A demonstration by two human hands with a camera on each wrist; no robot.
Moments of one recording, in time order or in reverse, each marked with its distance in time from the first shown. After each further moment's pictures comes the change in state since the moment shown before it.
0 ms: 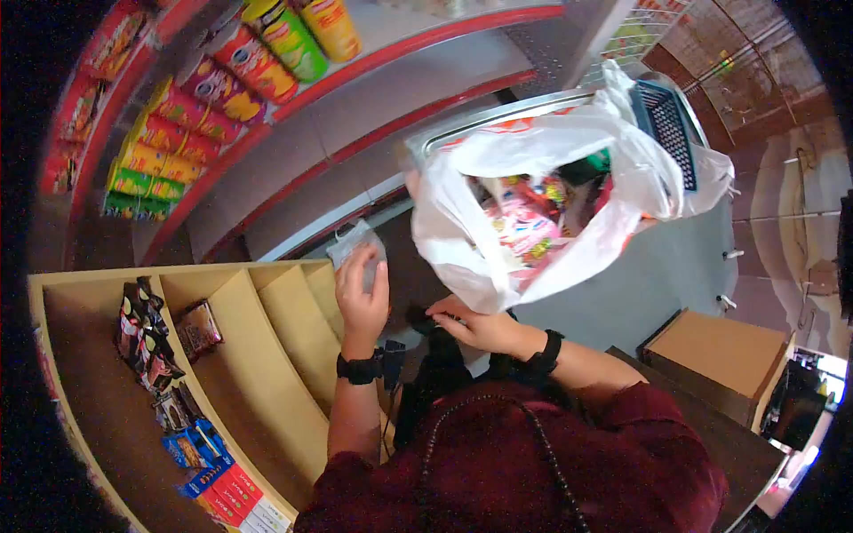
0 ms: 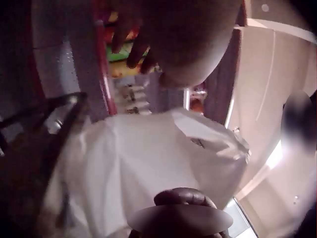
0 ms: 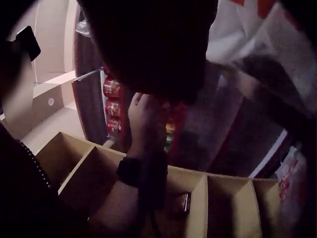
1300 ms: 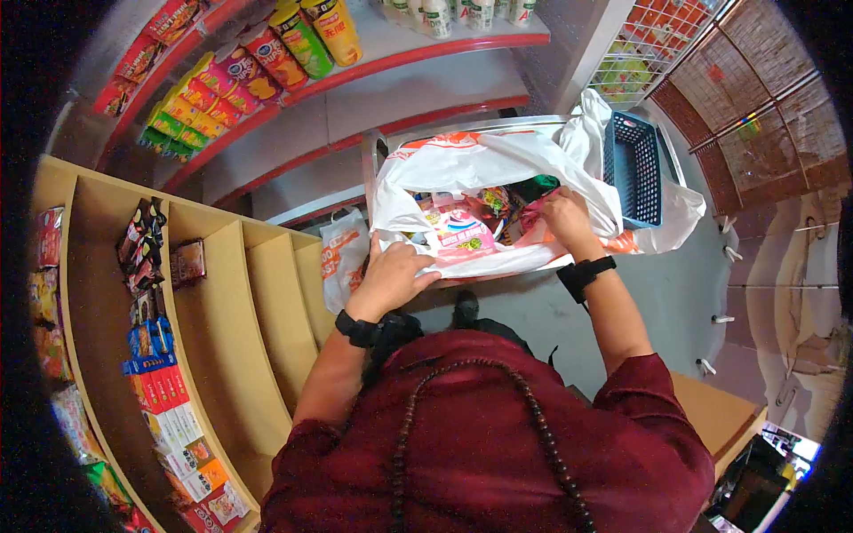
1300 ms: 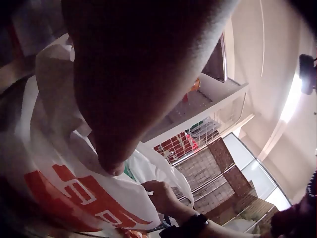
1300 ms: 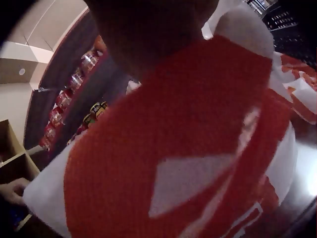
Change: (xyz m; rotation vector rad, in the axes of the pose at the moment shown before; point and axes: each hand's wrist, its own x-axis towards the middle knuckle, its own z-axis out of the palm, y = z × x) left_hand -0.036 0.141 0.094 0.549 -0.720 0.165; right_hand -0.048 0.148 -0.280 -1.098 0.035 -0.037
